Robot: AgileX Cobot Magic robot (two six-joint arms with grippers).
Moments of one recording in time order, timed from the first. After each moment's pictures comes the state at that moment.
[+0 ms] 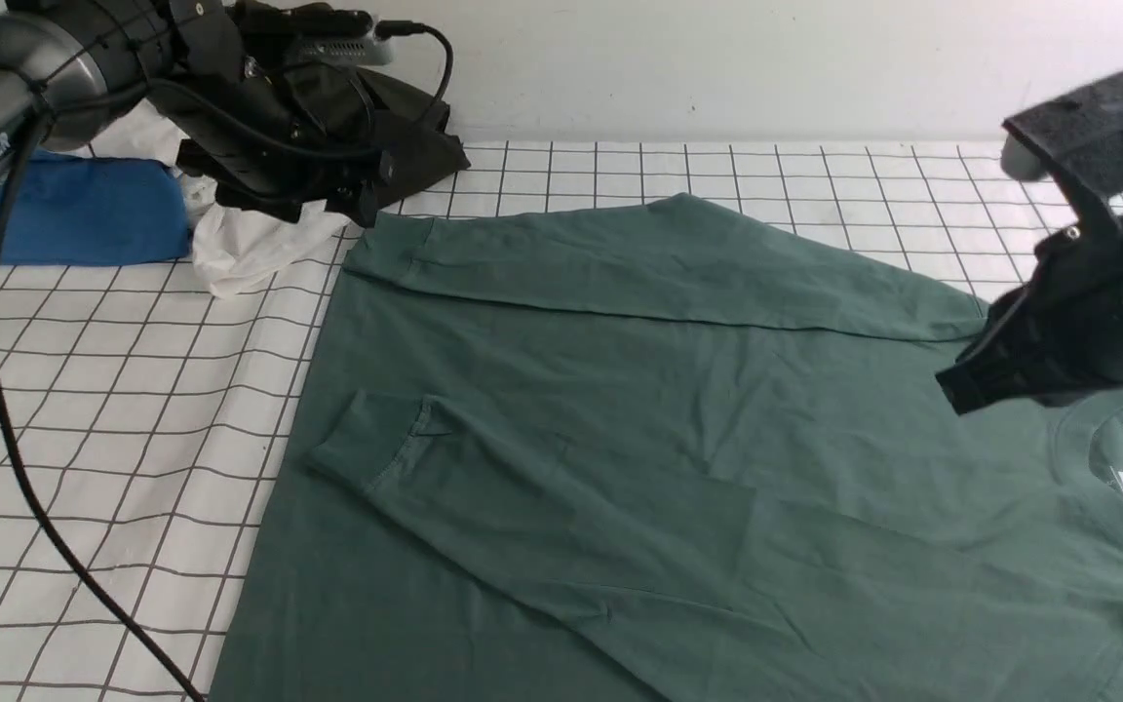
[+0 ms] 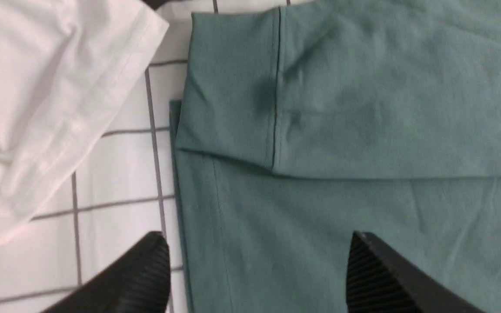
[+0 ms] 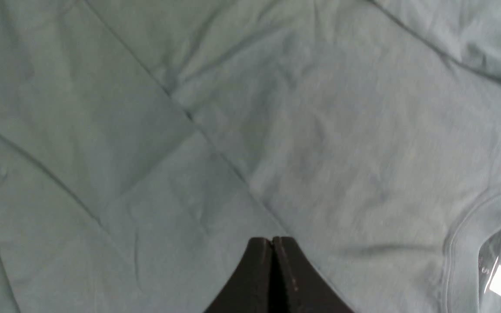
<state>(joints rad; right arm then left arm) 0.36 1.36 -1.17 -0.01 0.98 -0.14 -0.10 2.23 -2.05 -0.23 0.89 0.11</state>
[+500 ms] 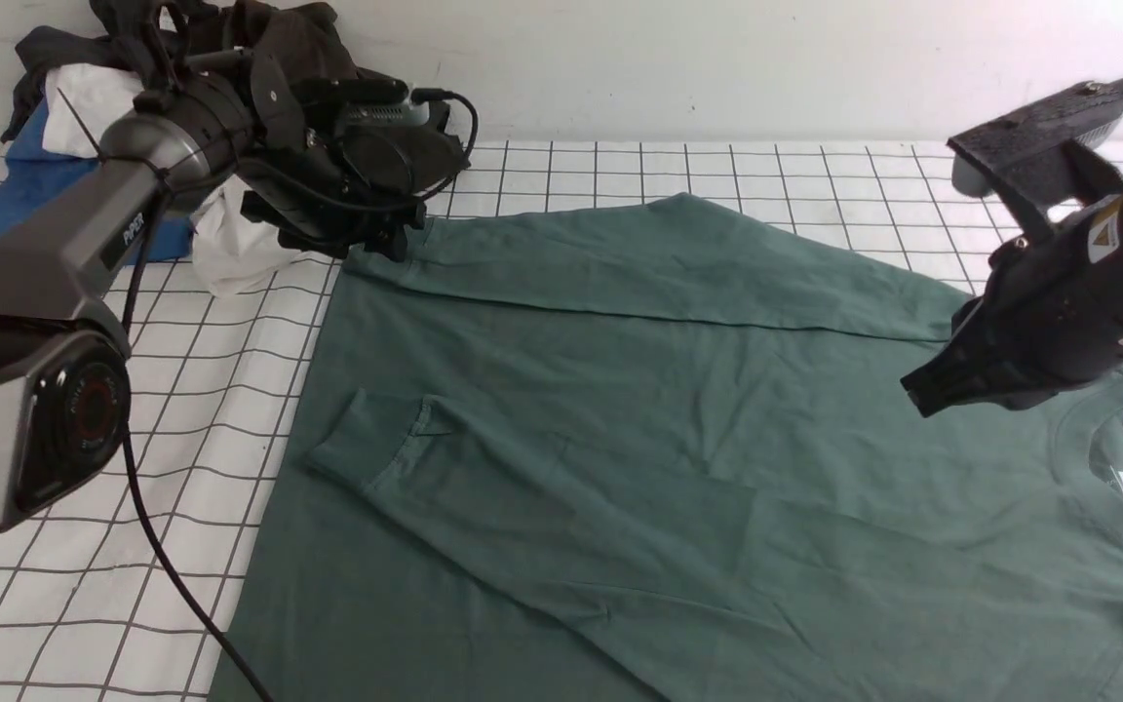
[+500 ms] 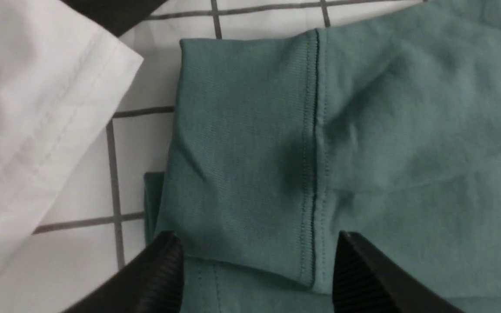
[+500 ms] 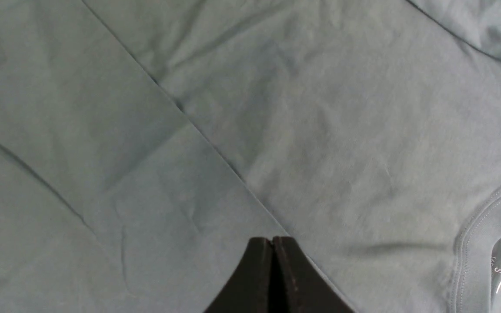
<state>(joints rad) 0.36 1.44 -1.18 -0.03 0.99 -0.14 -0.10 2.53 -2.31 -0.24 0.86 0.11</state>
